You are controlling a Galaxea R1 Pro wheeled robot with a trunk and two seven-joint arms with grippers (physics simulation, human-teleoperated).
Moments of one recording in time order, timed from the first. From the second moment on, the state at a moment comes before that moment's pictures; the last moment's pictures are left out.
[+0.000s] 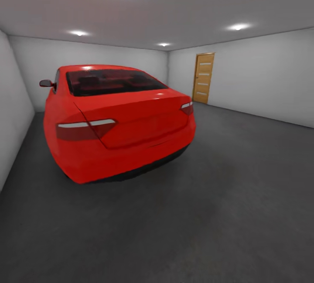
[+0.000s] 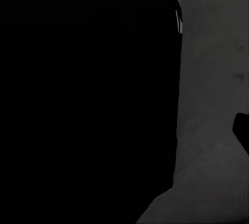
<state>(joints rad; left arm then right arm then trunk) 0.00 -0.02 0.01 -0.04 0.01 -0.04 0.00 0.00 -0.01 -0.01 0.00 -0.01 -0.04 0.01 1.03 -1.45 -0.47</state>
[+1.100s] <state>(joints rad) 0.00 -0.02 0.01 -0.04 0.01 -0.04 0.00 0.00 -0.01 -0.02 0.00 -0.02 -0.04 0.01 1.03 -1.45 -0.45</state>
